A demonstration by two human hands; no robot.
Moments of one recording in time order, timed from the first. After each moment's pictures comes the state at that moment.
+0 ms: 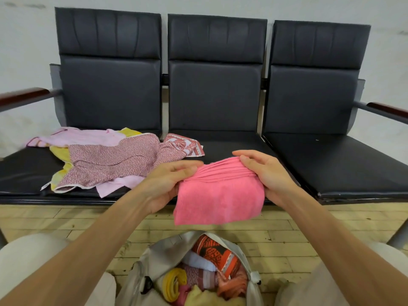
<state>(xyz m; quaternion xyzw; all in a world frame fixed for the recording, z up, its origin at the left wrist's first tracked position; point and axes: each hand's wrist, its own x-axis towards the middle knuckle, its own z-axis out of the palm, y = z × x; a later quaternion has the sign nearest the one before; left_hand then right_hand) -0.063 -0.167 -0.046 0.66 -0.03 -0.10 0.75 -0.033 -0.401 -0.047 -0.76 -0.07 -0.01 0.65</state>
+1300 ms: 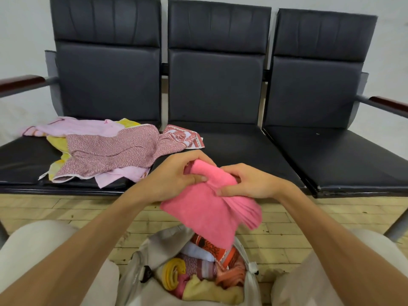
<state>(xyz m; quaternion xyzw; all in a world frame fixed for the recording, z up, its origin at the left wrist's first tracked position) -0.059 -0.165 -0.053 0.83 -0.32 0.09 0.45 -0.032 -0.385 -0.052 -0.87 -0.33 0.15 0.35</state>
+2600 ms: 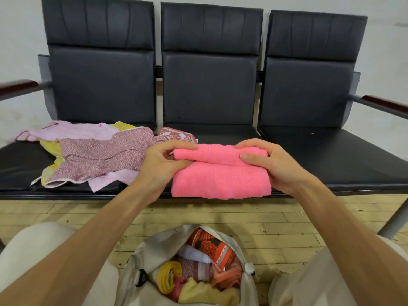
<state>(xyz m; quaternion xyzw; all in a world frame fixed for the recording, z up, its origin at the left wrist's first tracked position) -0.057 -0.177 -0.049 0.69 -0.17 0.14 0.69 -0.035 -0.432 -0.034 -0.71 -0.18 0.07 0.67</state>
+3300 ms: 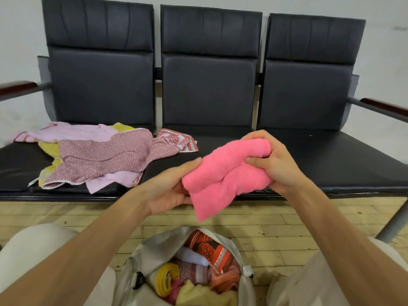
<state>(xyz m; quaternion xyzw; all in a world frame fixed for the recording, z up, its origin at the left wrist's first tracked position) -0.059 -0.189 -0.062 0.59 -0.08 -0.25 0.76 -0.038 -0.429 -0.033 -0.69 -0.24 -0.06 0.67</state>
